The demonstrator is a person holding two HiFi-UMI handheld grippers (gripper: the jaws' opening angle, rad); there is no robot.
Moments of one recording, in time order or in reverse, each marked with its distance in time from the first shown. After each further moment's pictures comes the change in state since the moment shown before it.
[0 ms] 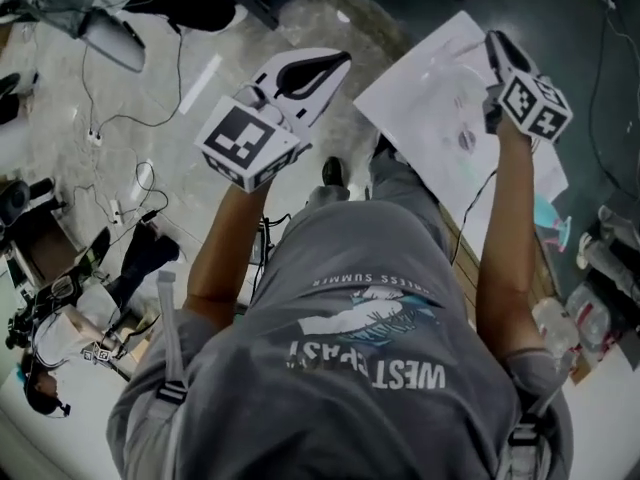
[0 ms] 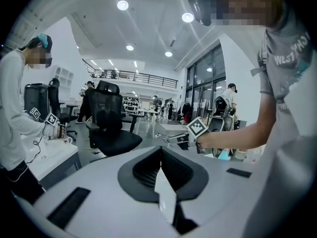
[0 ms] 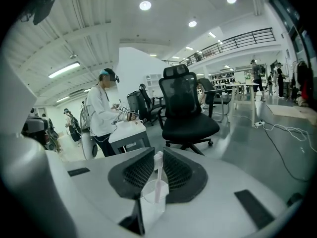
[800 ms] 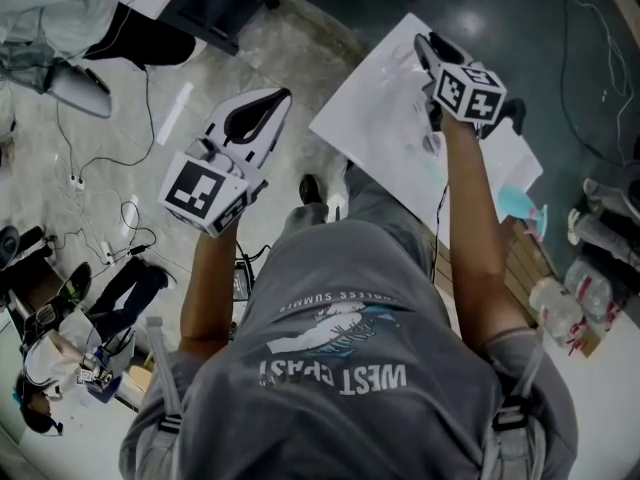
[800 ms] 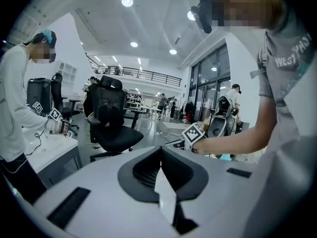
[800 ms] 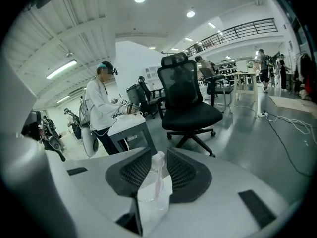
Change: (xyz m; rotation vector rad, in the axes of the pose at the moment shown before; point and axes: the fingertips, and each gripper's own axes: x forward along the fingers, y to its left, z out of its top) left arm 0.013 0.003 -0.007 -0.064 0.034 0.004; right arm 0.039 -0.008 -0.038 0.032 0.074 0.025
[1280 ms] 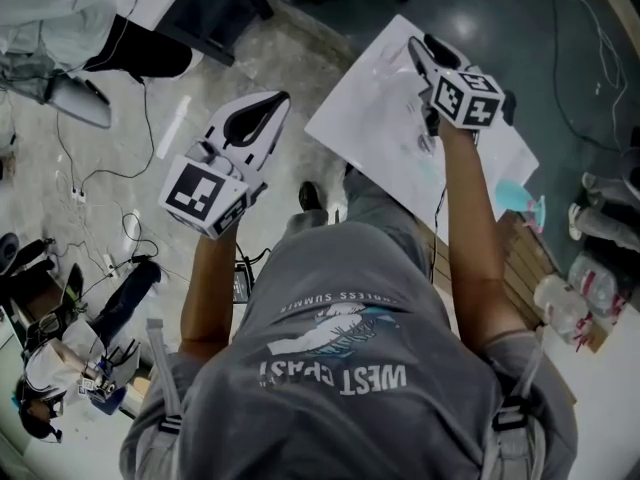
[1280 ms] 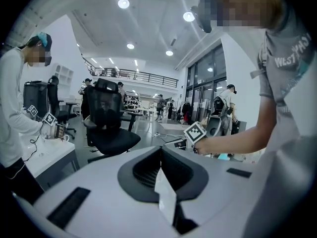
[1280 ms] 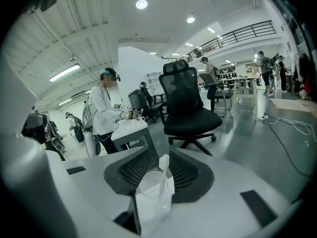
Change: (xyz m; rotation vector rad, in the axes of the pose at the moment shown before) left arm 0.002 -0.021 0.006 0.030 -0.011 -0.006; right arm -0.034 0.003 0.006 0.003 -0.055 0.017
